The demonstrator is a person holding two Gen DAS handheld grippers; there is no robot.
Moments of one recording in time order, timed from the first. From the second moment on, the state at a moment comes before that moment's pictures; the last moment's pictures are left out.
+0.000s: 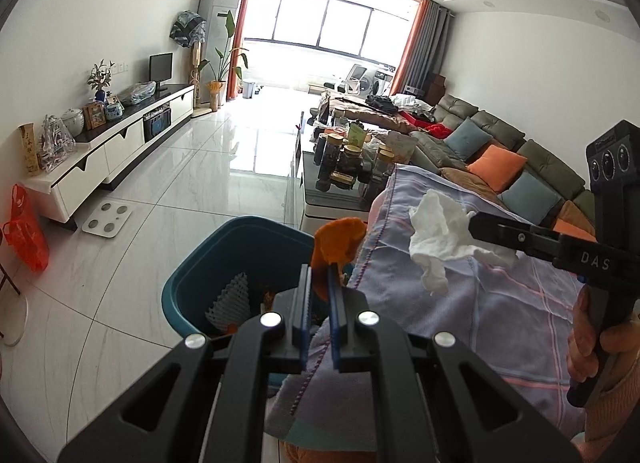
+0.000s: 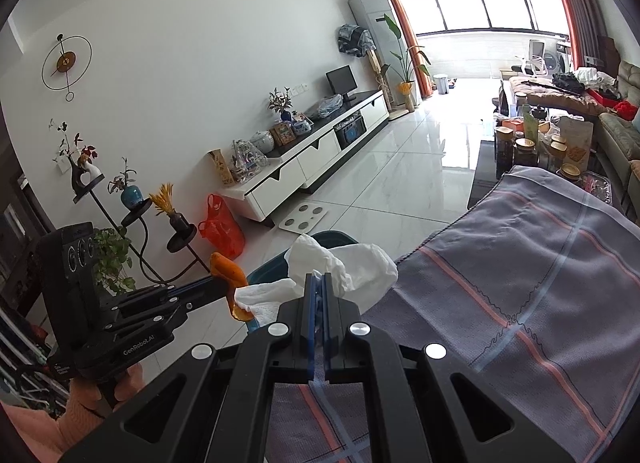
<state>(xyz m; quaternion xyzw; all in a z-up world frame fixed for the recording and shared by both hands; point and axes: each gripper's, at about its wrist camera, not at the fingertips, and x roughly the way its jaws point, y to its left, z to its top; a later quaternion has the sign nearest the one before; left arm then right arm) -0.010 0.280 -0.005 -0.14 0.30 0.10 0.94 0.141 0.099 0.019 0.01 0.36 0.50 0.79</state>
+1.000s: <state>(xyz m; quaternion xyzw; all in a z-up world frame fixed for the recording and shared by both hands) -0.010 0.289 -0.008 -0.15 0.30 0.11 0.94 0.149 0.127 0.014 0.00 0.37 0.51 0.77</state>
